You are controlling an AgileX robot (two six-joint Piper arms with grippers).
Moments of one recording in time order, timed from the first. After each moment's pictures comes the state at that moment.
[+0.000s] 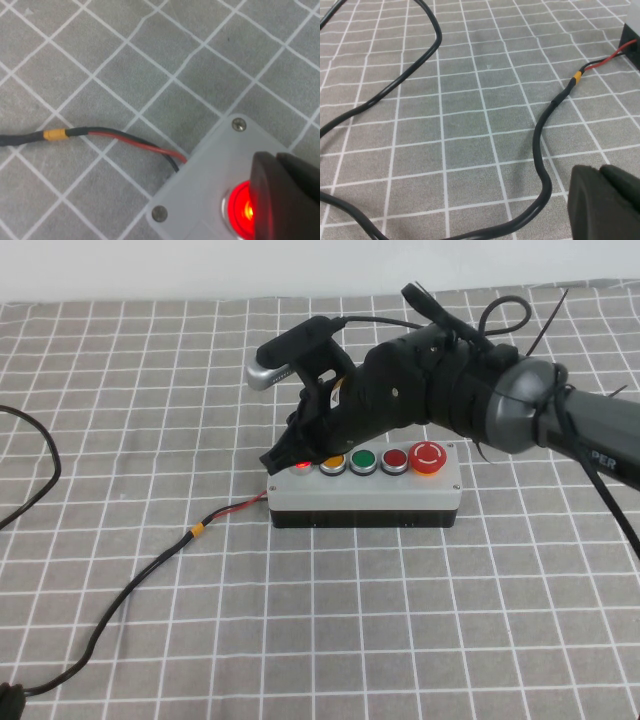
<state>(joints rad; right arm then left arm) 0.68 2.11 -1.77 0.10 0.59 -0.11 -0.14 -0.01 0.03 -0.02 0.39 0.12</state>
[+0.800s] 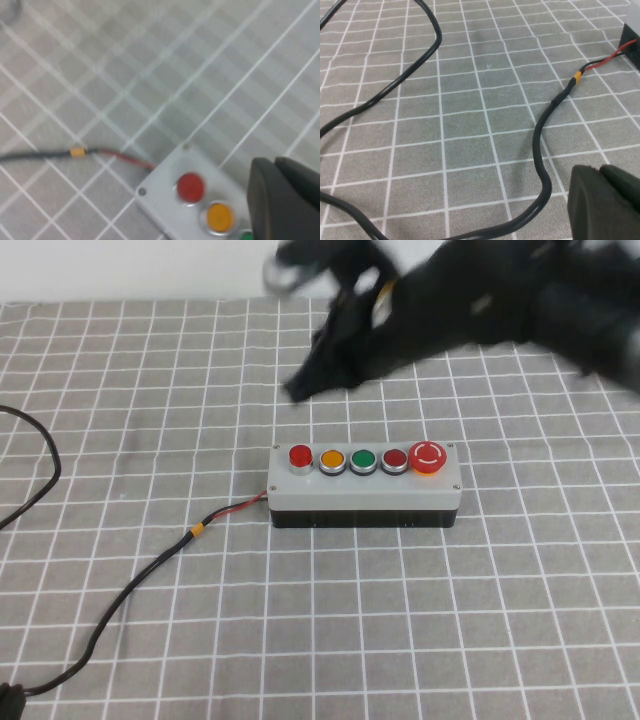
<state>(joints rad) 0.68 1.85 -1.75 0.02 0.70 -0.09 -0.14 -0.01 0.03 -0.02 0.39 0.12</state>
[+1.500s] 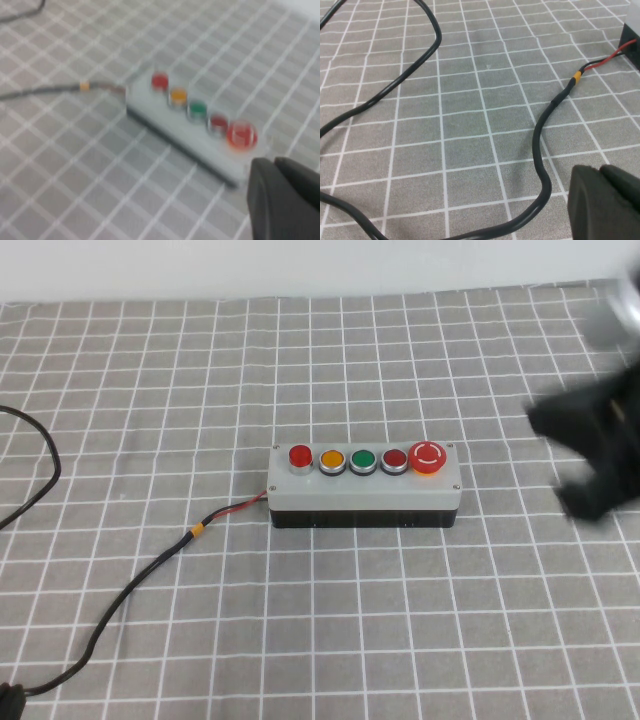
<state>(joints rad) 0.68 1.05 -1.12 -0.09 0.71 0.03 -0.14 -0.01 0.03 -0.02 0.39 0.12</state>
